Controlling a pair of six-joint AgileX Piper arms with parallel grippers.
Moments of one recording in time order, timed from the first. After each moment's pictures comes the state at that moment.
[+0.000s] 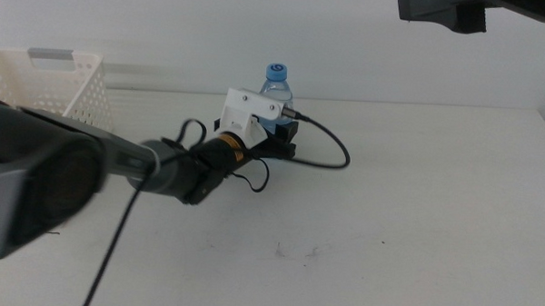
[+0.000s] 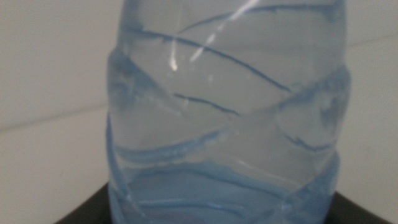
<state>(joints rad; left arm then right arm) -0.41 2.32 -1.33 0.27 -0.68 -0.31 0.54 1.27 -1.52 0.03 0.90 0.05</state>
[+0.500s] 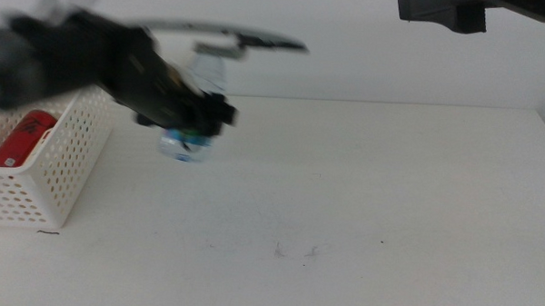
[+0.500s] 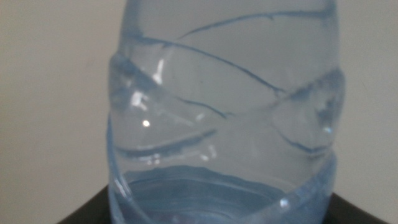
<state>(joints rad) -0.39 1.71 -1.28 0.06 0.58 -0.19 0.54 1.27 -1.52 0.03 0.90 0.05</state>
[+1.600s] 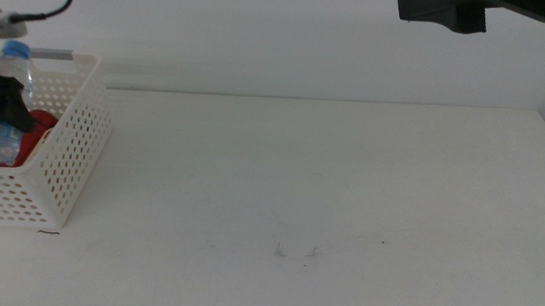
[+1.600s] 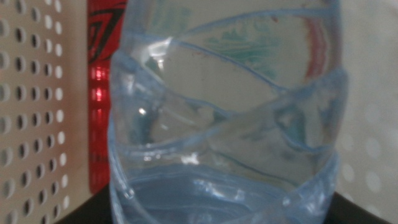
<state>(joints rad) 0.36 1.90 -1.60 -0.34 1.12 0.52 0.54 1.27 -1.52 0.03 0.90 0.05</state>
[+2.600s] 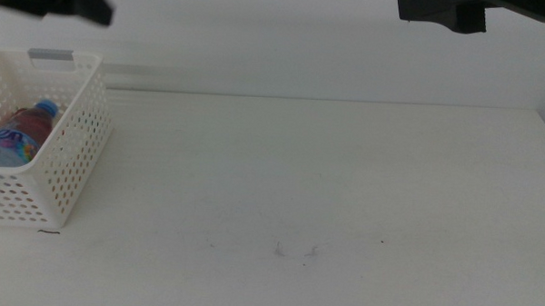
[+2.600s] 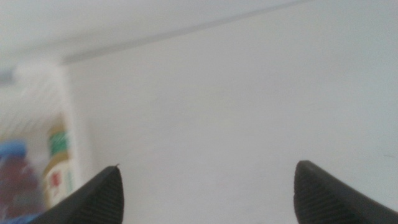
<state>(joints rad) 0.00 1.44 -1.61 -0.35 1.14 0.34 0.54 1.27 -1.52 0.03 0.90 0.05</state>
